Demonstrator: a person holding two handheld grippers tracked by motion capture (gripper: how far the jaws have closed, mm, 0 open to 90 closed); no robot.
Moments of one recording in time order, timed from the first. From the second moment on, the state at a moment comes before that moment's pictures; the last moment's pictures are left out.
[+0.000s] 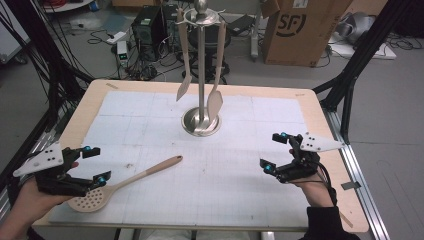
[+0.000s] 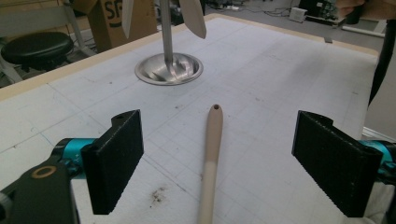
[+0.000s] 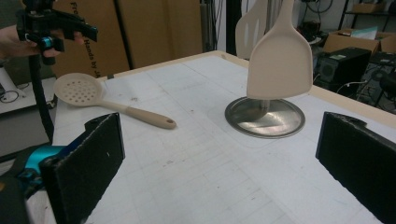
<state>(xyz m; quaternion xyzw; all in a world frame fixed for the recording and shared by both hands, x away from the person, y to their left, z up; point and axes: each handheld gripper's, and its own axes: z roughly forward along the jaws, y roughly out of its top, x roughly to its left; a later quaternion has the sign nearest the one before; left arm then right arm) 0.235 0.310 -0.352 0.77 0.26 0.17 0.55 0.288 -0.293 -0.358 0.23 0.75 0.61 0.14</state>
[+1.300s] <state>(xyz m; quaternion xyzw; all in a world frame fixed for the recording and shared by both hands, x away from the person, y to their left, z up) 0.292 0.277 -0.377 0.88 0.24 0.06 0.39 0.286 -0.295 -0.359 0.23 0.75 0.61 0.14</state>
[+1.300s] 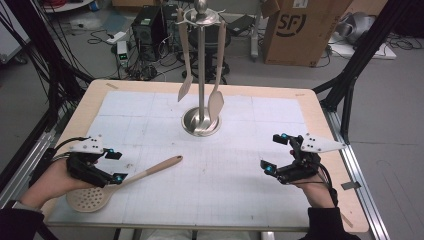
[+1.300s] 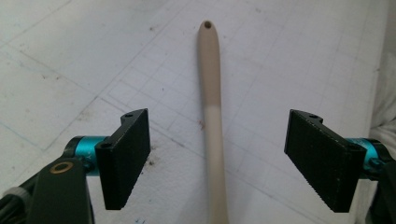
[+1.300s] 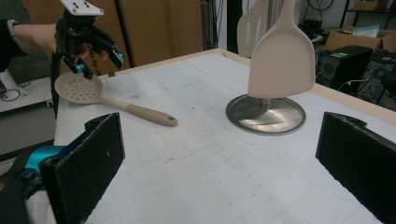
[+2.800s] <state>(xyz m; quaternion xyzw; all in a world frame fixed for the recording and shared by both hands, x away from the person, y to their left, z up) 0.294 0.252 -0.413 0.95 0.21 0.04 0.22 0.286 -0.297 -0.358 0.24 0.74 0.61 0.14</state>
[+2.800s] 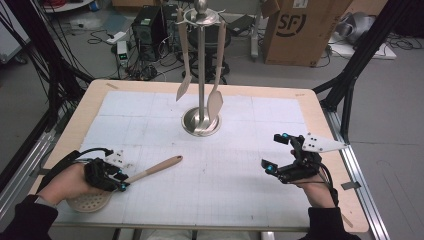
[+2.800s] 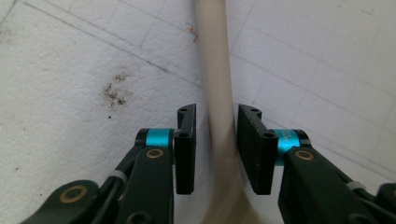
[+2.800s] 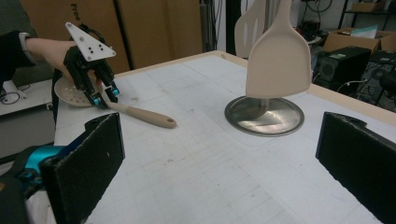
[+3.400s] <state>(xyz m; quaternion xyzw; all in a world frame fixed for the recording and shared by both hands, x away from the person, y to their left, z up) 0.295 0.245 -0.411 0.95 0.23 0.04 0.19 0.287 -0.297 -0.359 0.23 0.75 0.61 0.13</state>
